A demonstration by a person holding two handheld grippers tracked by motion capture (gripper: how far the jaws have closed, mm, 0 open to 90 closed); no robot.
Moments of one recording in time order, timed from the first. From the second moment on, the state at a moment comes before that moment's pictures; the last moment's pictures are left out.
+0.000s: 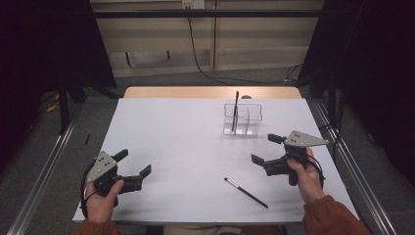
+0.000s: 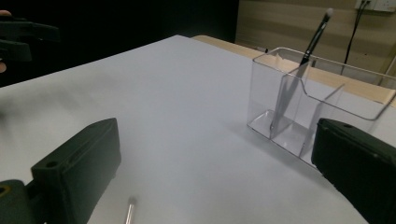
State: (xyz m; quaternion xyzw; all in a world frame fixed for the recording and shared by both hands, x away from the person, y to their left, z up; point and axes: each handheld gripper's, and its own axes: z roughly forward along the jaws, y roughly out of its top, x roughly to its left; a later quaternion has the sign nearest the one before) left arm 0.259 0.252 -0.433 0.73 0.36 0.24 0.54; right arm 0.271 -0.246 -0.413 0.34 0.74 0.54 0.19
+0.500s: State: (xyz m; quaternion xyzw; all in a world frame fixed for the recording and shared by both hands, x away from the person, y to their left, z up) left arm 0.262 0.250 -0.433 0.73 0.35 0.24 0.53; right arm 0.273 -0.236 -0.409 0.32 0.79 0.50 0.14
